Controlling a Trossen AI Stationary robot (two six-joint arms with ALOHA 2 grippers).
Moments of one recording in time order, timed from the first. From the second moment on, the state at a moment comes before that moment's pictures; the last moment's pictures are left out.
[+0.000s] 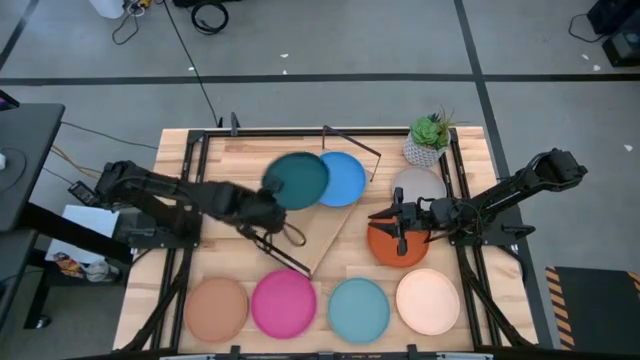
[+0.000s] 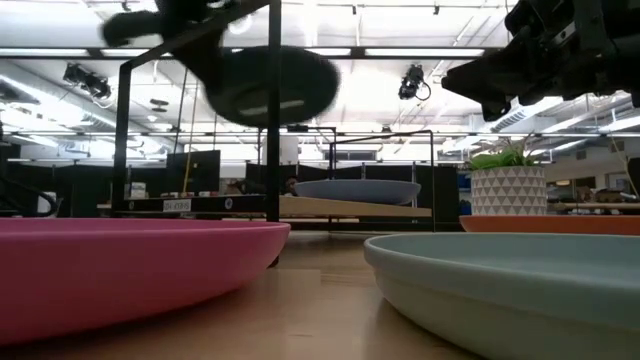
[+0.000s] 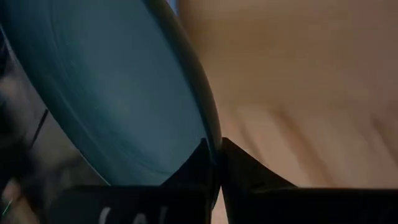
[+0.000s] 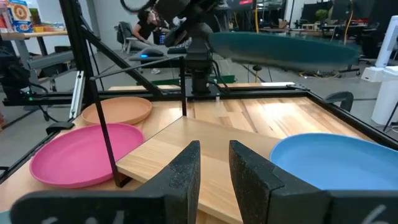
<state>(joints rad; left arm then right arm) -0.17 1.46 1.29 -1.03 -0.53 0.58 0.25 1.08 0.16 0.88 0.29 0.02</state>
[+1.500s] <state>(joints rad) 0.03 1.67 1.31 -0.48 -0.32 0.95 0.25 1.08 0.16 0.75 0.32 0.17</state>
